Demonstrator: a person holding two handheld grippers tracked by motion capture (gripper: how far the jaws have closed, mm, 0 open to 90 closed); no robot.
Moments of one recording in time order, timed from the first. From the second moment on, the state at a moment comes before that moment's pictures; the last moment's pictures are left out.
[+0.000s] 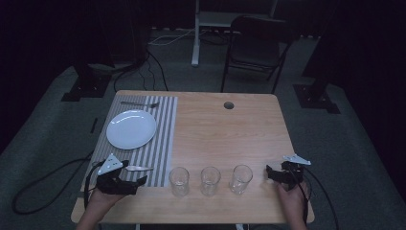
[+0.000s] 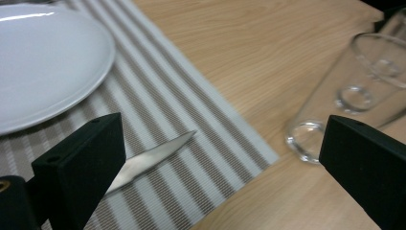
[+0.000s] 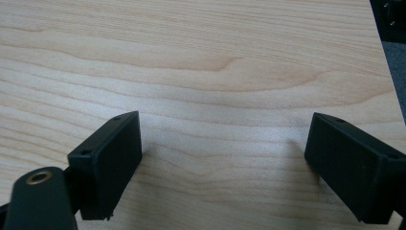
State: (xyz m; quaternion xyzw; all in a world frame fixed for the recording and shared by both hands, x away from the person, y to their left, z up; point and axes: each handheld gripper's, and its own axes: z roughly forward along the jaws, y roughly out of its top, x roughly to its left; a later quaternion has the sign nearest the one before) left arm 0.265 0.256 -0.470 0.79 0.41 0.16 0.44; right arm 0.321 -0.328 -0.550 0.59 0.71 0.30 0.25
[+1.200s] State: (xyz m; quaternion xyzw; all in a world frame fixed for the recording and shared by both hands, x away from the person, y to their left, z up) left arm 0.295 0.158 -0.428 0.85 0.28 0.10 0.44; right arm 0.321 -0.329 -0.550 0.59 0.71 0.30 0.25
